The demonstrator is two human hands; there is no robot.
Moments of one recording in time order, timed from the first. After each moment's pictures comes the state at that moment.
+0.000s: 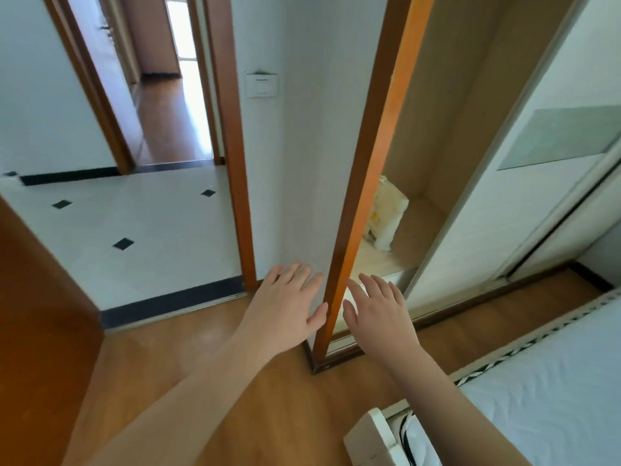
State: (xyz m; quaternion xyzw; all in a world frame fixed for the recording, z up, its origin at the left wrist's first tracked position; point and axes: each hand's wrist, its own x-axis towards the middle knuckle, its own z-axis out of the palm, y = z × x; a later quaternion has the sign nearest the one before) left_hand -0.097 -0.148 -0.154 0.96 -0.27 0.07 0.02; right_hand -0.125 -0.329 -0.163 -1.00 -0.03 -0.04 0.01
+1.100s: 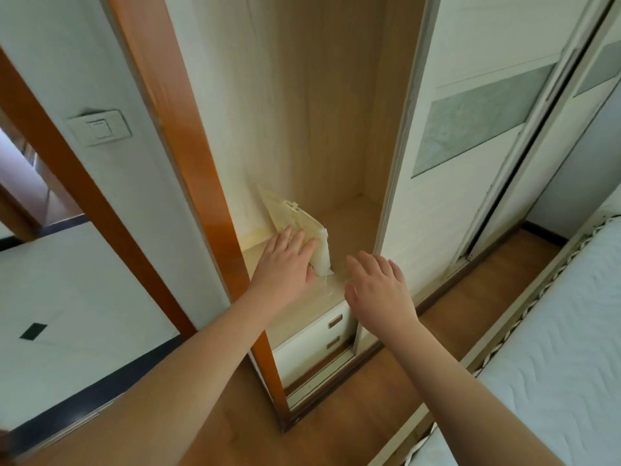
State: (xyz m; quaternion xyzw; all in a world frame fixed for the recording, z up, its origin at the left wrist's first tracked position) left_hand 0.178 -0.419 -0.155 0.93 -0.34 0.11 -0.03; right_hand 0.075 -0.585 -0.171 -0.99 0.06 -0.13 0.03
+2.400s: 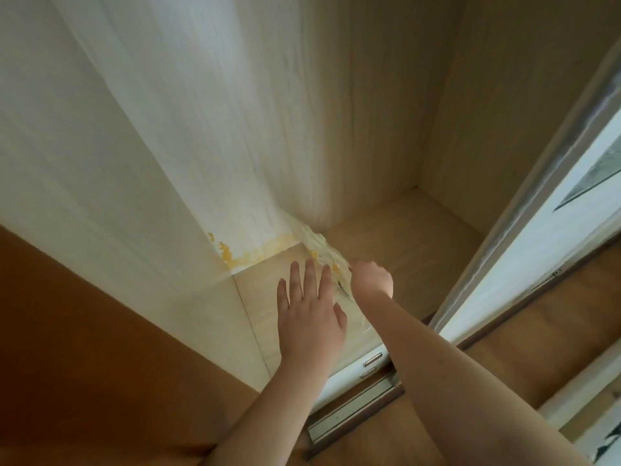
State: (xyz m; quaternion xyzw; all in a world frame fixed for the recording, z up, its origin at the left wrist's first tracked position) left_hand 0.315 -0.484 -0.231 0.99 -0.12 0.08 0.05; right_hand 0.405 -0.615 -0.290 -0.98 0.14 0.10 0.11
